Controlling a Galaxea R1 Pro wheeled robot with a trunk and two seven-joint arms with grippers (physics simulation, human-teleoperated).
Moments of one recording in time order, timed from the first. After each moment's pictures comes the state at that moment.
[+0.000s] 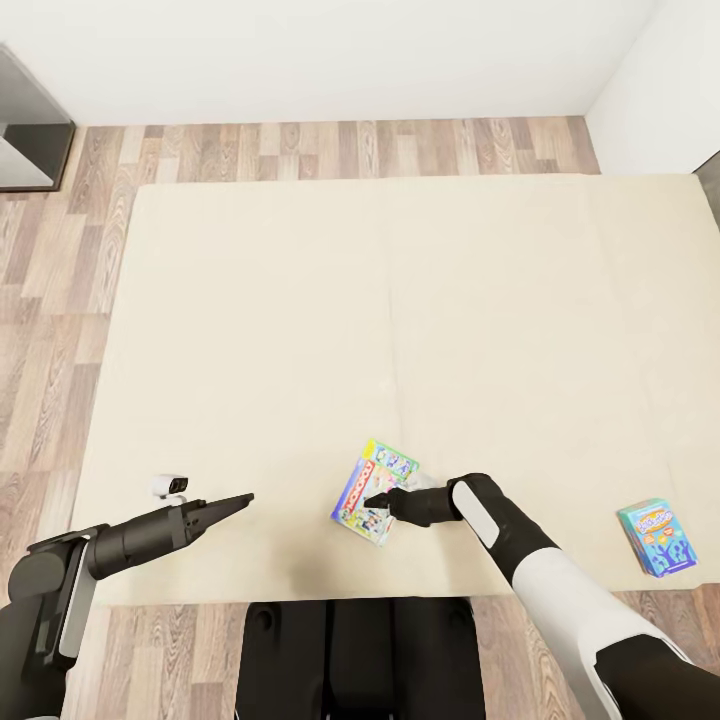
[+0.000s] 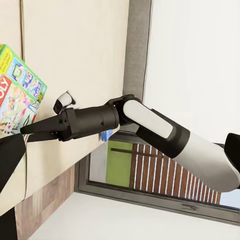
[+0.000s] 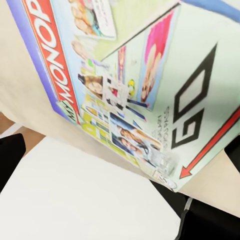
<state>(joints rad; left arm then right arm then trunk) -0.39 0.11 0.37 -1.46 0.11 0.97 -1.51 -0.85 0.01 0.28 -0.61 -0.63 0.84 0.33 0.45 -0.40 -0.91</state>
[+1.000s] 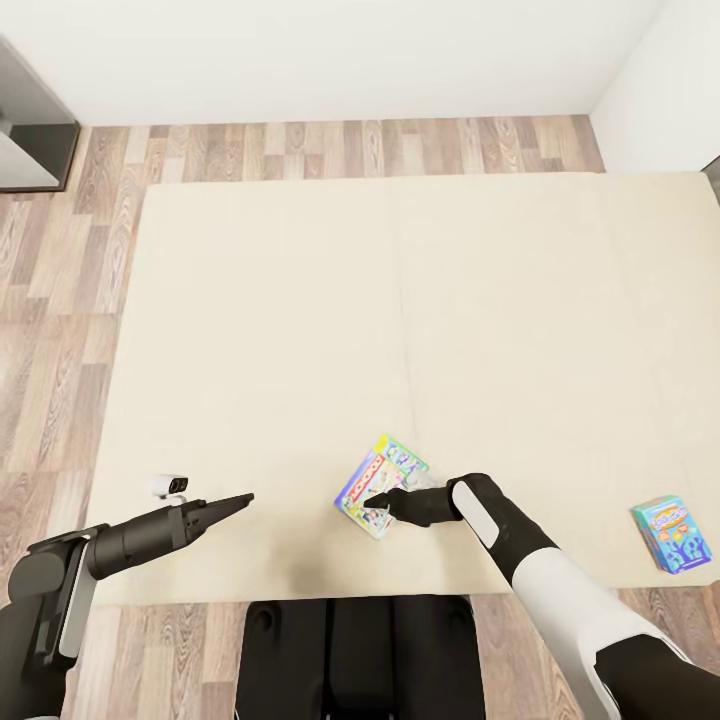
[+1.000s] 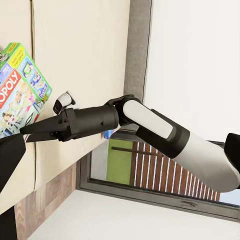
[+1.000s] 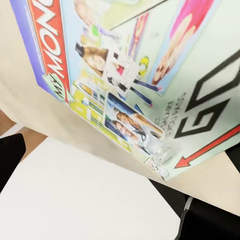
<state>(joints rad) -0.39 0.11 0.37 -1.46 0.11 0.97 -1.51 -0.85 0.01 0.28 -0.61 -0.62 0.84 0.33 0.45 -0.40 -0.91</state>
